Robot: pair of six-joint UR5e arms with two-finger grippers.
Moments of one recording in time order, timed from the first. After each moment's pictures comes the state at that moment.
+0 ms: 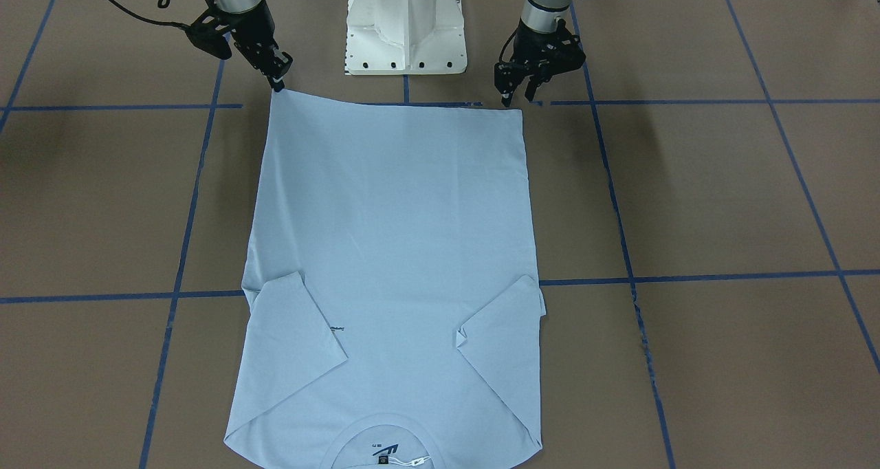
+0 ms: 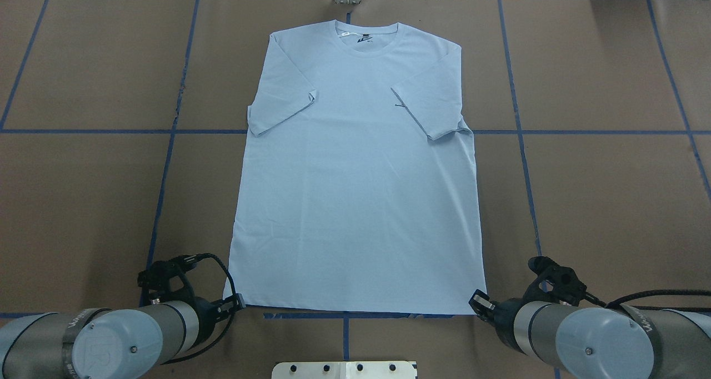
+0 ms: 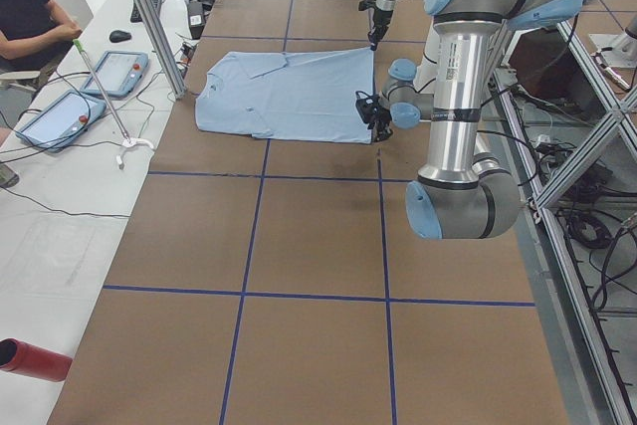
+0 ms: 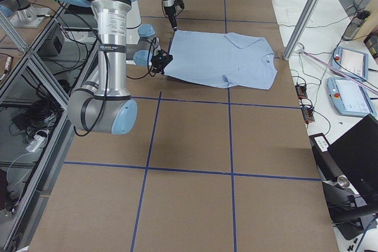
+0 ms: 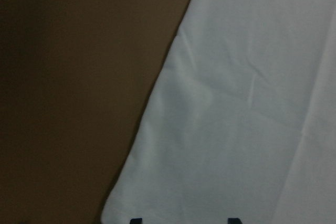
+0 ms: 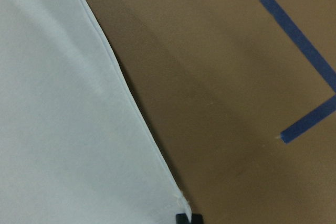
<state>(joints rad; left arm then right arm) -0.11 -1.68 -2.07 -1.82 -1.47 -1.88 0.10 -1.61 2.21 -1.31 1.50 2.15</state>
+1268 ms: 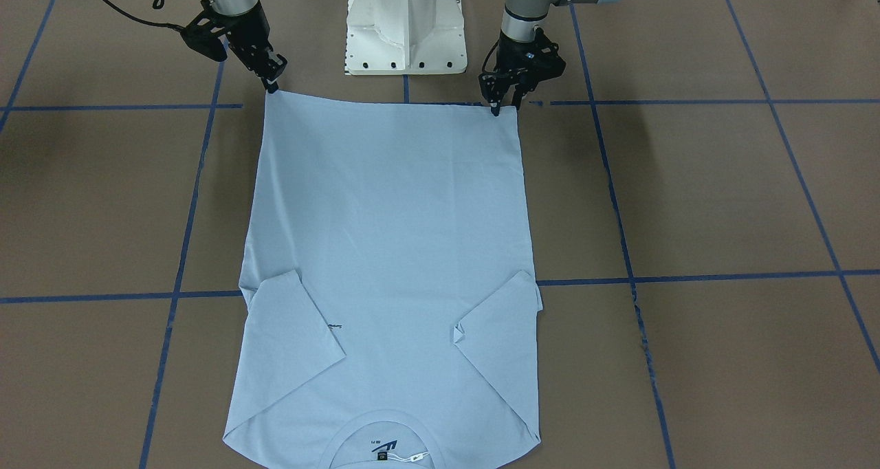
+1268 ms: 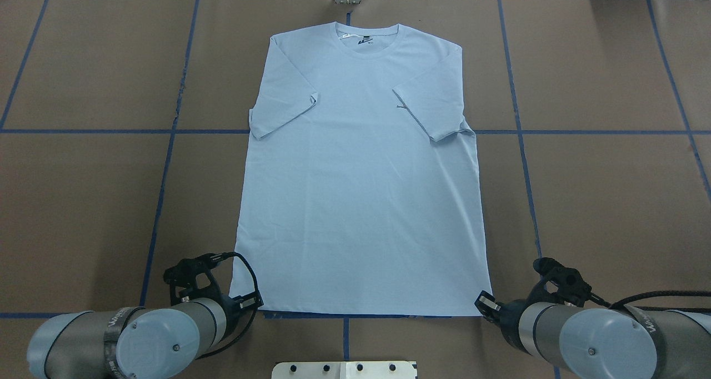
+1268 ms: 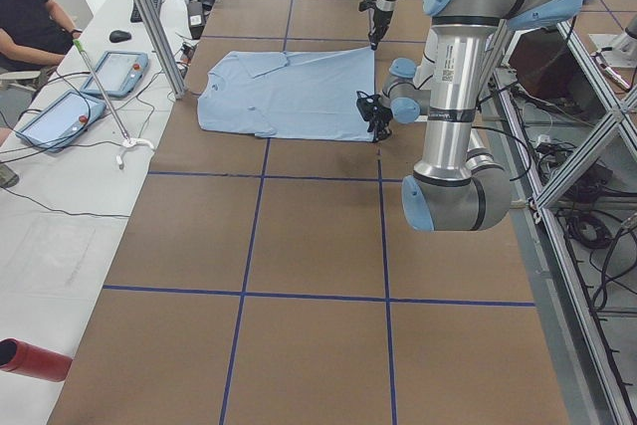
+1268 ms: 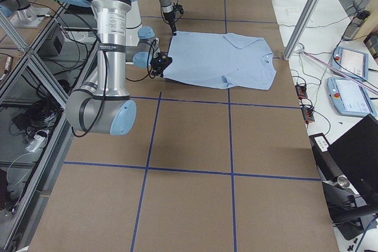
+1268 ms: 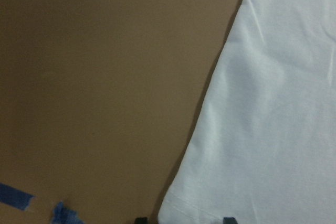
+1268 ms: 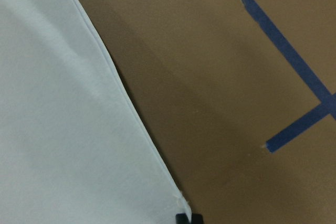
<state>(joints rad) -0.11 -1.78 -2.00 -1.78 -1.44 -1.87 0.10 -1.62 2.20 -1.31 1.50 2.15</state>
